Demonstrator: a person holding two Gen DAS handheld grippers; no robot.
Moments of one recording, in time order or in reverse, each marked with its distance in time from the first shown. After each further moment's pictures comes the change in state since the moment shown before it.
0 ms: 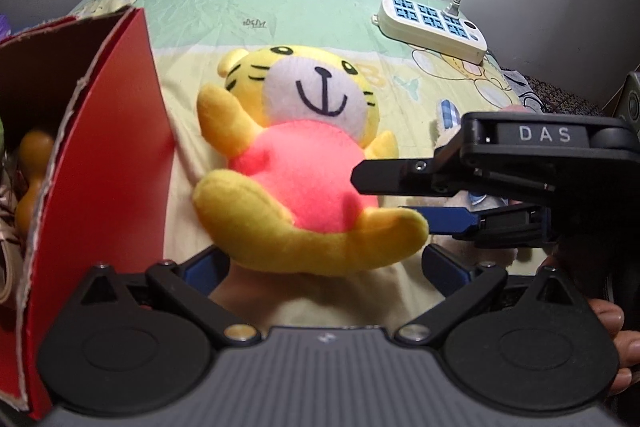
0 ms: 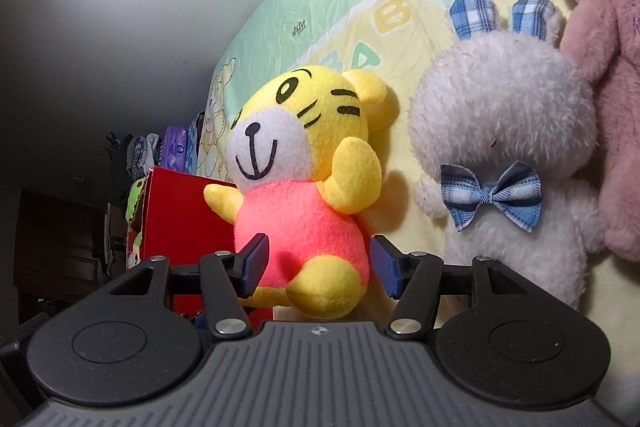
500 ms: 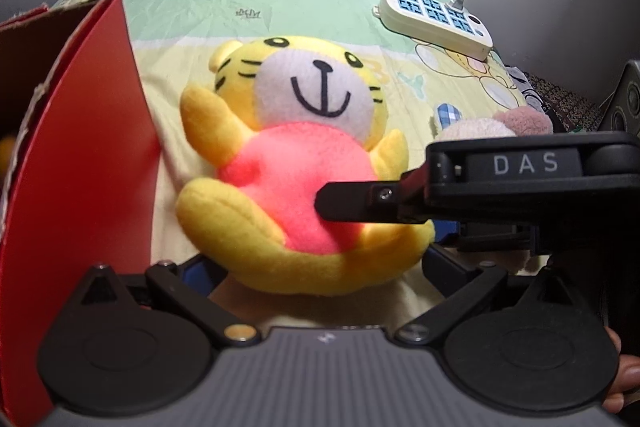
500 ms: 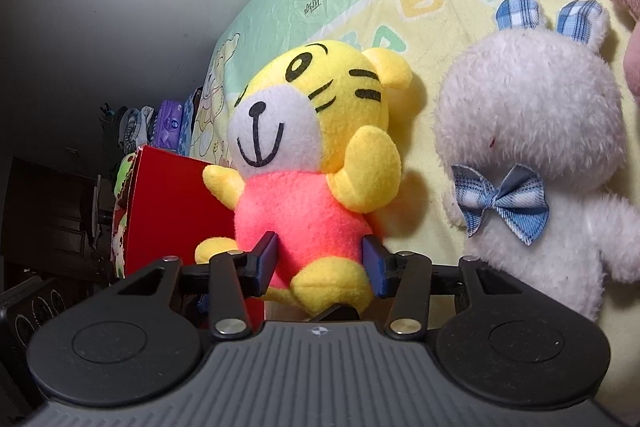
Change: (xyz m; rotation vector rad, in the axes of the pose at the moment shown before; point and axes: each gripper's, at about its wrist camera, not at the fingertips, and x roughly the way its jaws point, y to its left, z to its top) left arm 0.018 0.005 0.009 -0.014 0.023 -0.036; right arm 0.011 0.015 0.003 -0.081 0.043 -0.029
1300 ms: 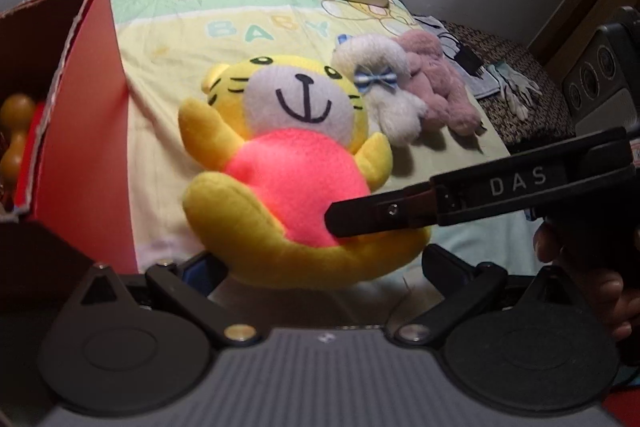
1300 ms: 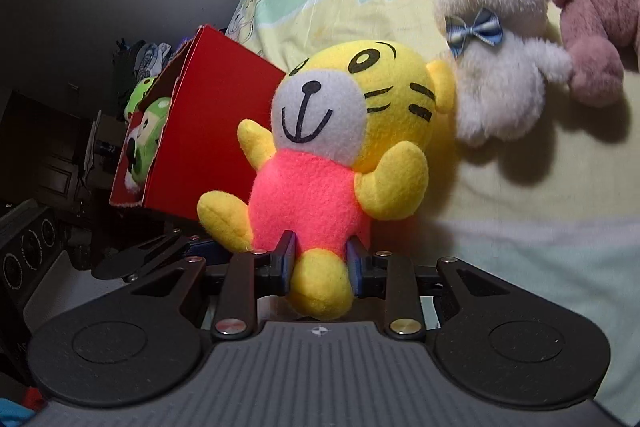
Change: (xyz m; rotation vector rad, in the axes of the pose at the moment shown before) left arm -0.075 -0.012 -0.082 0.167 0.076 -0.168; right arm -0.057 0.021 -0.093 -0.138 0.071 -0.054
